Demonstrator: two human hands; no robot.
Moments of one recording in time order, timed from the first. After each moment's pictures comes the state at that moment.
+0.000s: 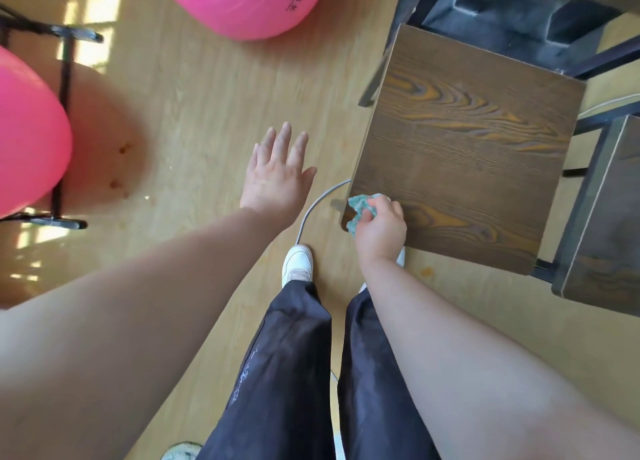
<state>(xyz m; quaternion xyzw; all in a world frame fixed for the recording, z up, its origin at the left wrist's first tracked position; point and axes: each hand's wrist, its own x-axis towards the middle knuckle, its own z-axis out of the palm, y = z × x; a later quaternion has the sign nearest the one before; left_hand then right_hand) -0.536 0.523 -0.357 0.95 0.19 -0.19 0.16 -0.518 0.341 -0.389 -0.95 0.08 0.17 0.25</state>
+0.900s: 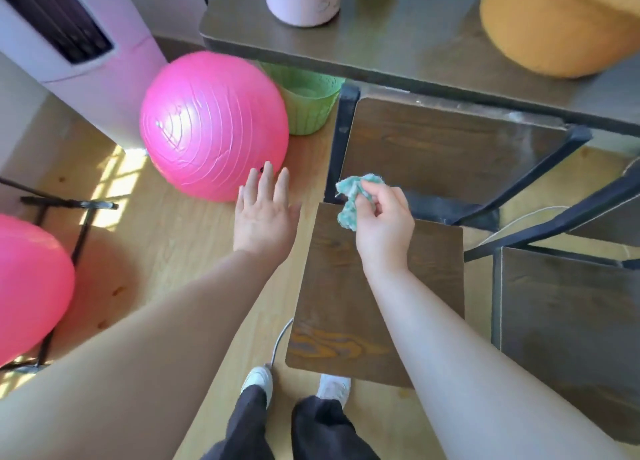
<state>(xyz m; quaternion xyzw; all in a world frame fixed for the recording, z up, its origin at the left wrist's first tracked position) -0.339 0.503 -0.214 0.96 0.22 -0.05 0.13 -0.281 0.341 -0.196 -0.87 -0.02 -0.01 0.49</state>
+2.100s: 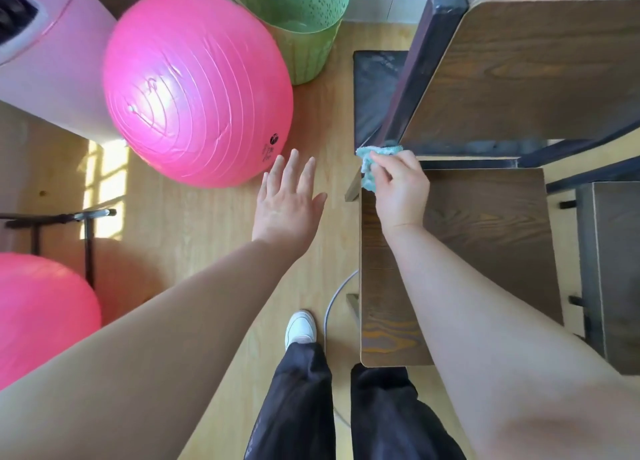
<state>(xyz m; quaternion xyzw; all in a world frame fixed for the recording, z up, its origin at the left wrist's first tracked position) -0.323 0.588 -0.308 0.97 0.09 -0.17 0.13 -0.254 0.422 -0.344 -0.92 -0.02 -0.07 0.39</state>
